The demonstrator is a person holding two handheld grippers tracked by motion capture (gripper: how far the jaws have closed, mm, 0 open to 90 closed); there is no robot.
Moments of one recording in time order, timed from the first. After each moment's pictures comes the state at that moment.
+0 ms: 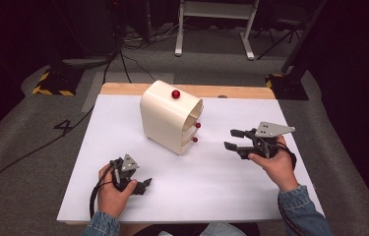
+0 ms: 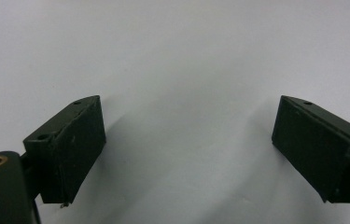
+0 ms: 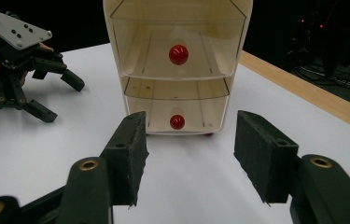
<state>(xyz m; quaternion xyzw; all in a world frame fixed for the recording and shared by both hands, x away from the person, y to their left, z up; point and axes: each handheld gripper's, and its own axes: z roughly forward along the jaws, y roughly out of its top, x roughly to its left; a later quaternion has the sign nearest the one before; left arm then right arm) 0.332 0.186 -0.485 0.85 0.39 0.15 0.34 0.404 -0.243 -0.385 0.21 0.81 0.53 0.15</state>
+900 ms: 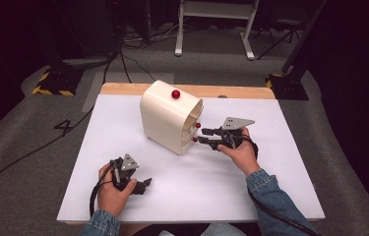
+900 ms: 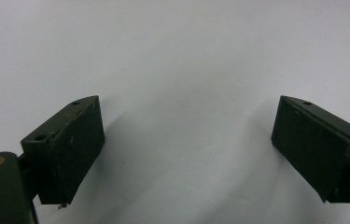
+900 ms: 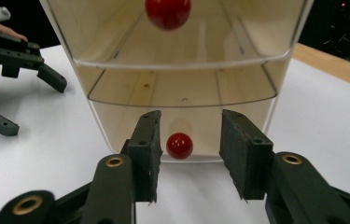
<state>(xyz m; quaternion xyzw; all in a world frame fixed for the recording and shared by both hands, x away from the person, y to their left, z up) 0.333 0.186 -0.485 0.85 0.39 0.14 0.34 0.462 -0.177 -0.445 0.20 0.81 0.54 0.10</state>
